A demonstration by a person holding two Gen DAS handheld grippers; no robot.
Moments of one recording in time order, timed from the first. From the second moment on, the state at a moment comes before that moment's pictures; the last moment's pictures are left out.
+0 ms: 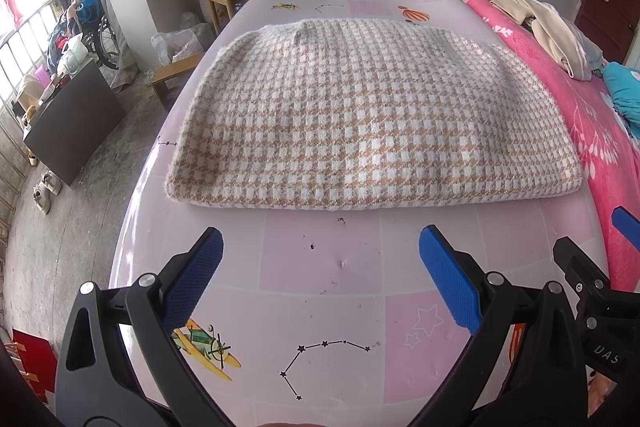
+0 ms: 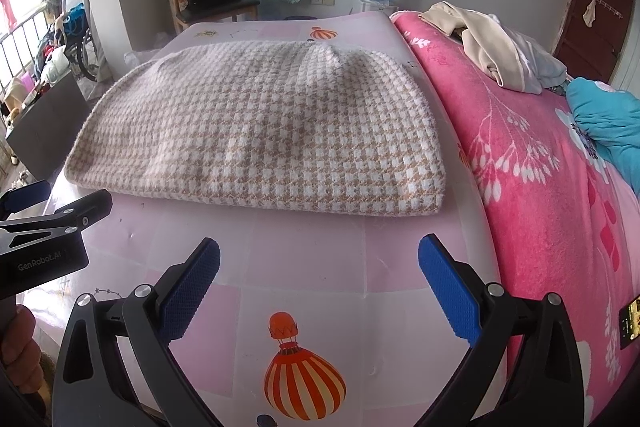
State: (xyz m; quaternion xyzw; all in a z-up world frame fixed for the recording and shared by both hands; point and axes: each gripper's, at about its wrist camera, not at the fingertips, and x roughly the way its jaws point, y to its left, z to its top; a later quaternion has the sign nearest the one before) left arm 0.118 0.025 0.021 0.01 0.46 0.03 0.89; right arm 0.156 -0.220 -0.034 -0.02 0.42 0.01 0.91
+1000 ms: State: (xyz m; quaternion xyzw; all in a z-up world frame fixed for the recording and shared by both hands) left arm 0.119 0.025 0.020 0.01 0.46 0.03 0.89; right arm 0.156 -0.219 -0.034 -0.02 0.42 0.01 0.91
